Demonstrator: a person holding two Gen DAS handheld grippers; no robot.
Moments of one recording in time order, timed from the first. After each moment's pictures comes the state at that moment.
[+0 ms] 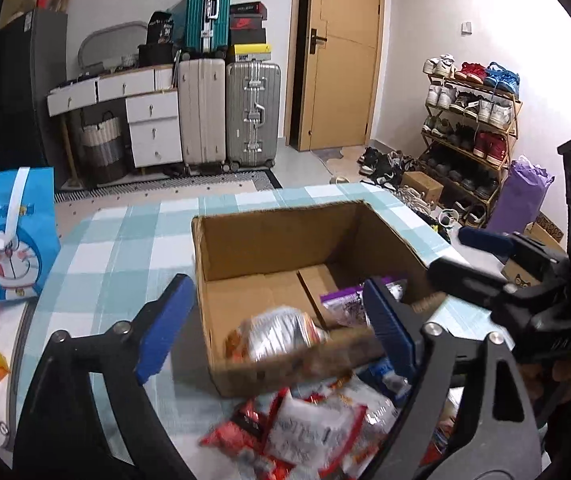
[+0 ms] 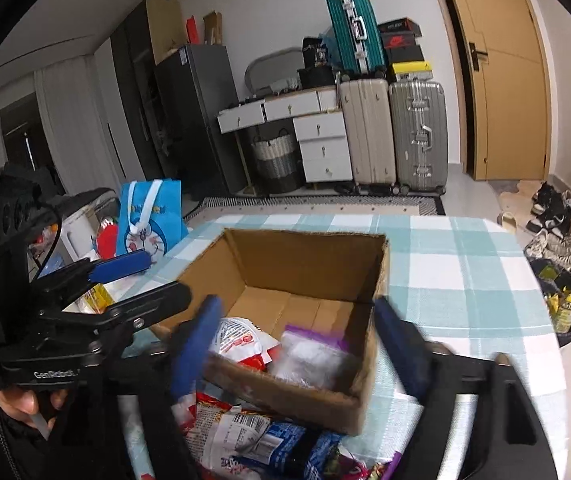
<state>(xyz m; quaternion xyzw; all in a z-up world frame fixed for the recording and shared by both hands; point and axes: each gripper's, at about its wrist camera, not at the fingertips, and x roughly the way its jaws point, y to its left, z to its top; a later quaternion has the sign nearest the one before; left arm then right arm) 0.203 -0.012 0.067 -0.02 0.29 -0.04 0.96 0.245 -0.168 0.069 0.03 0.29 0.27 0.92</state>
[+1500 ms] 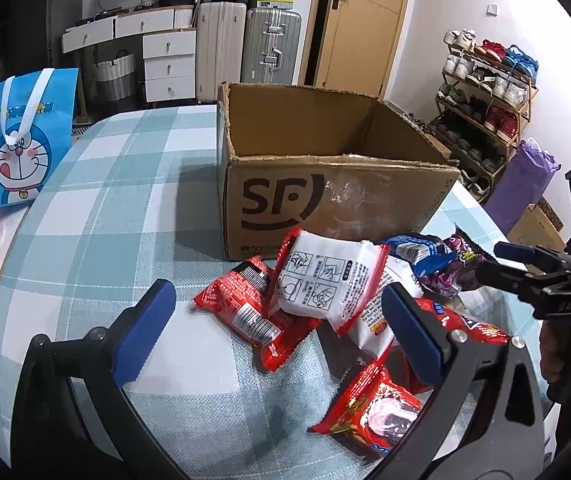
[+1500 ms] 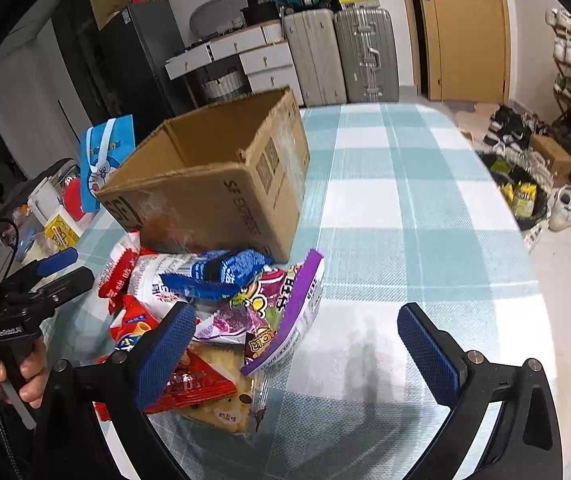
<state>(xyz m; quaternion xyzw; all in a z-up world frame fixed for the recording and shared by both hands) 0.123 0.005 -0.004 -0.06 0.38 -0.03 0.92 0.182 -0.227 -0.008 0.04 0.44 0.20 0.87</state>
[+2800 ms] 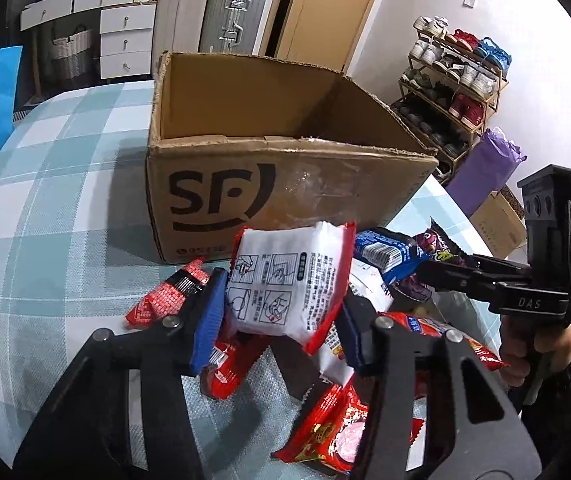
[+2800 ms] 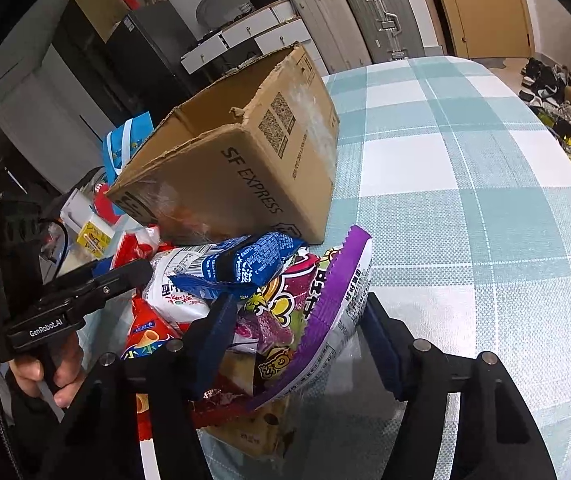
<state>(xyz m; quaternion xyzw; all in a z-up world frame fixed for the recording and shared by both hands) 0.174 -0.010 -0.026 -0.09 0.41 -0.11 0.90 0.211 -0.225 -0.040 0.12 0.47 0.27 0.83</state>
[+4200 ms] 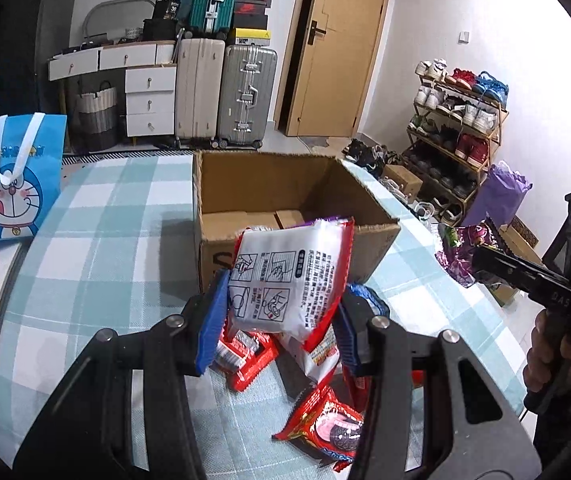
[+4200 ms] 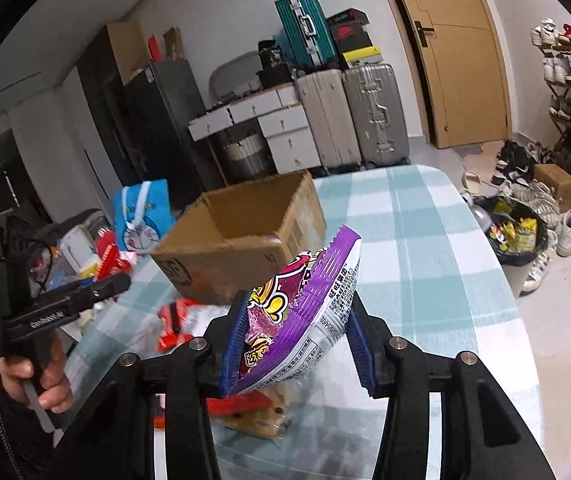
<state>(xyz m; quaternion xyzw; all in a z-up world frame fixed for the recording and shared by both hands) 0.073 0.000 0.079 -0.08 0.31 -0.07 0.95 0.137 -0.261 0.055 0.10 0.32 0.24 0.91</state>
